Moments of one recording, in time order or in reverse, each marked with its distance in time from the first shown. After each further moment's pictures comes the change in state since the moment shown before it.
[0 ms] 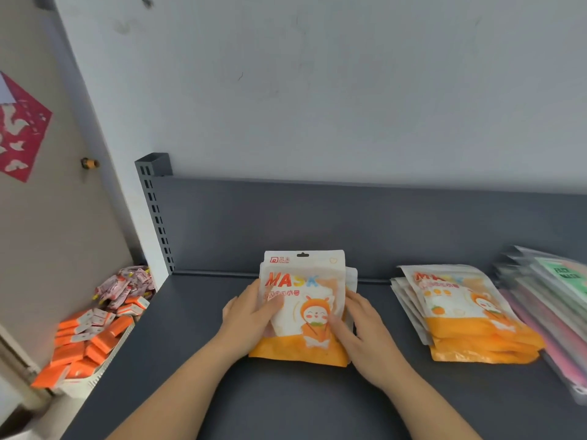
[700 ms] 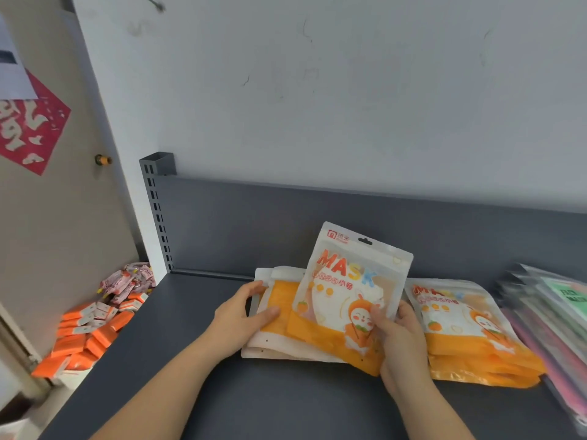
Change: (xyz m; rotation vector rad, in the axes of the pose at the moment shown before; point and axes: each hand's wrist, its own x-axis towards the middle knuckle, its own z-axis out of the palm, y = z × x) left_hand 0.010 -0.020 -0.006 0.041 0.025 -0.005; right_hand 0.010 0.021 -0.023 0.941 0.428 0.337
